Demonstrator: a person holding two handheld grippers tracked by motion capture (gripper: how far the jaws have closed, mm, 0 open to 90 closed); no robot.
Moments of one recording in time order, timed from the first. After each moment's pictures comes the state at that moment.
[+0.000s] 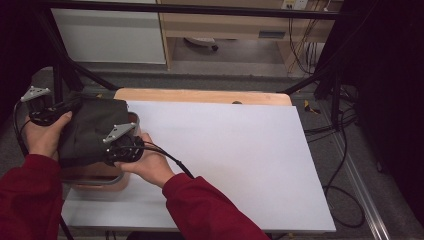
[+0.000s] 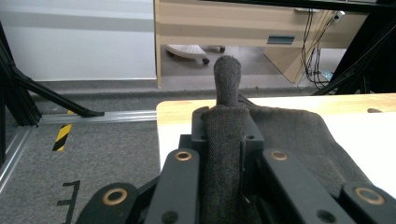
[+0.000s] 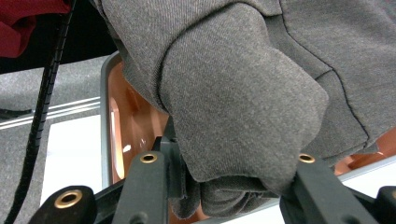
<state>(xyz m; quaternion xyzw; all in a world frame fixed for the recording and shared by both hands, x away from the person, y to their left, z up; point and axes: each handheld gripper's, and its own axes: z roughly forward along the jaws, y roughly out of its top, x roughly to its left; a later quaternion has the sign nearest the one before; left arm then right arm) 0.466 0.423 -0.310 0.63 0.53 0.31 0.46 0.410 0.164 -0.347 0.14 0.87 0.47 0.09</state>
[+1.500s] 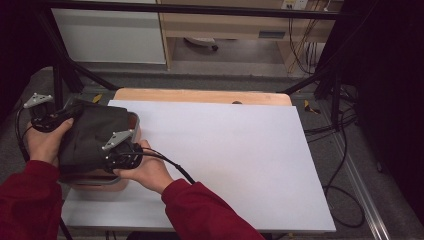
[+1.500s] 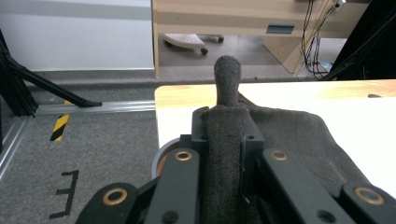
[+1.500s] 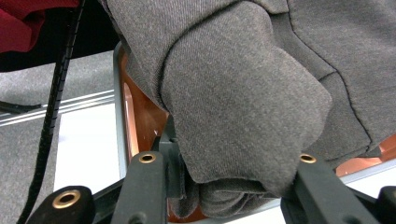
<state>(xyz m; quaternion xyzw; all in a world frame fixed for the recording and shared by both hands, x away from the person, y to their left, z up) 0.460 0.425 -0.326 0.64 0.54 0.30 0.45 0.400 0.168 -0.362 0.14 0.87 0.47 0.07</state>
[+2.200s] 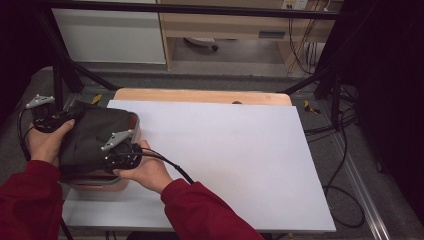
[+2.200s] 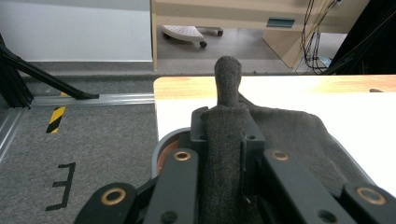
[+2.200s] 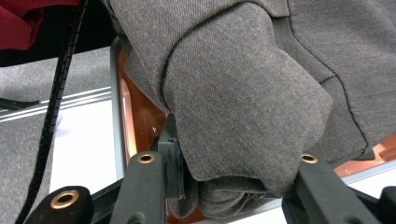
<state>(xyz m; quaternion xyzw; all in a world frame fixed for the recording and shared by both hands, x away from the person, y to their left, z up) 0.464 0.428 -0.334 0.65 0.54 0.29 0.45 0.401 0.171 -0.364 0.14 0.88 0.46 0.07</state>
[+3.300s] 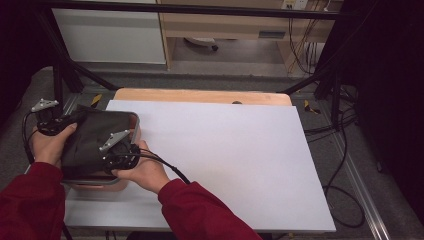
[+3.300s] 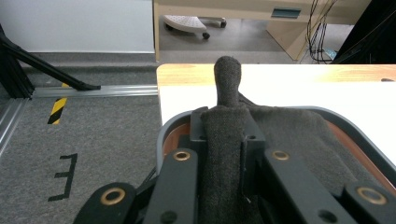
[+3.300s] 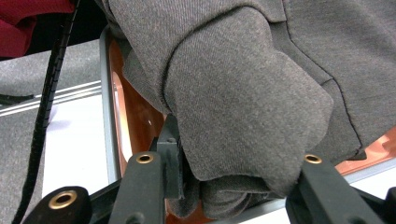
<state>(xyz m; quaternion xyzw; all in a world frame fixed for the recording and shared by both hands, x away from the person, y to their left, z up) 0.468 0.430 -0.352 0.65 0.55 0.28 0.44 0.402 0.177 -0.368 0.15 0.88 0.44 0.07</state>
